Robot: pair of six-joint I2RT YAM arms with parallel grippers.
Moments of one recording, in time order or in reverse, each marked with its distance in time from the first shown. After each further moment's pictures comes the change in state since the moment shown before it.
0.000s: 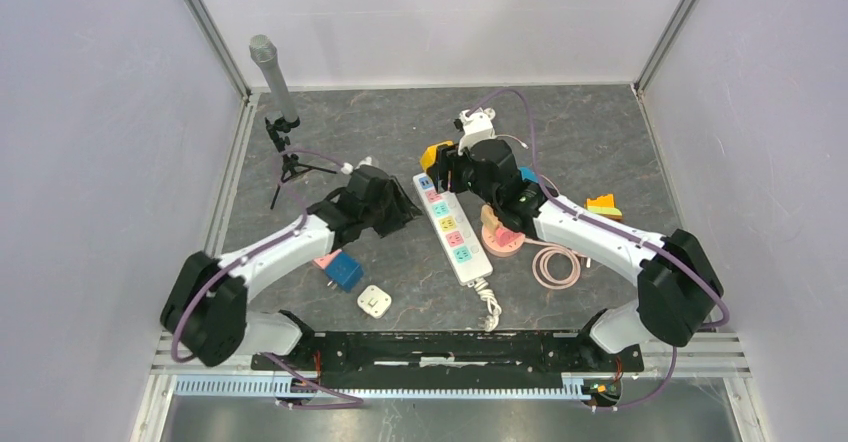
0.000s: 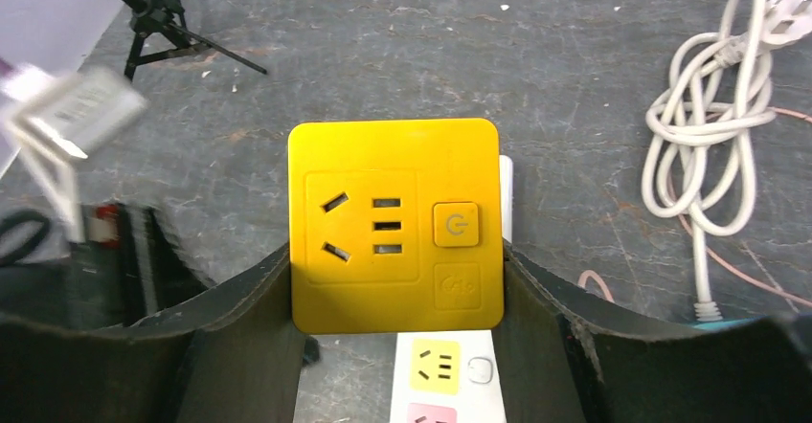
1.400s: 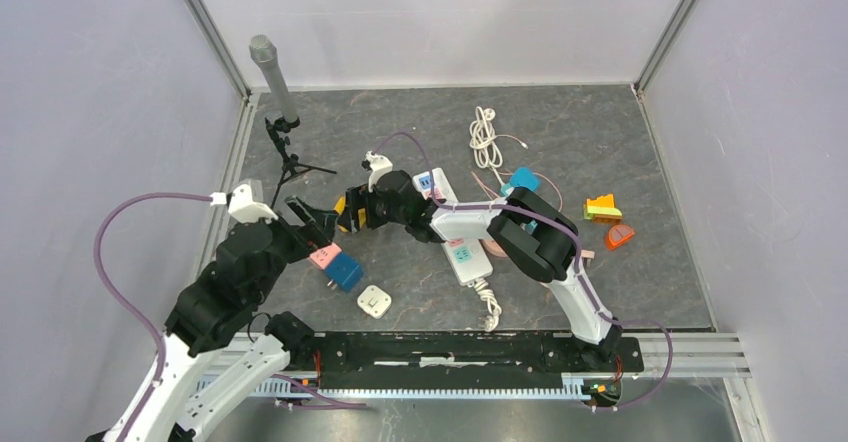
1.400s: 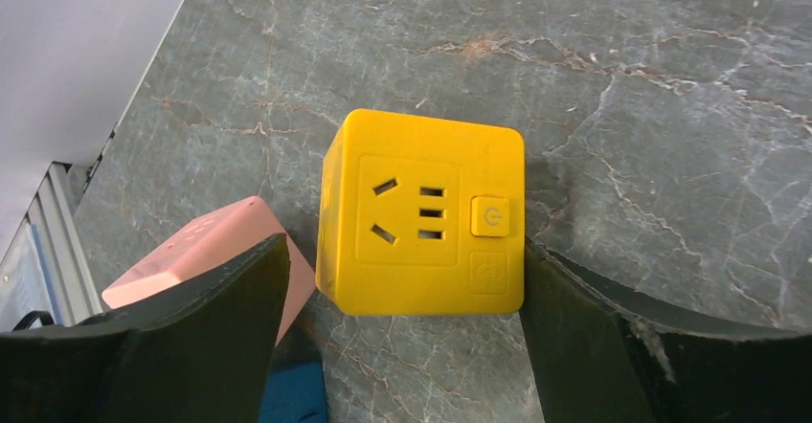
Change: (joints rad) left arm 0.012 -0.922 0.078 -0.638 -0.461 0.240; right arm 0.205 0.744 0.387 0.286 -0.291 0.258
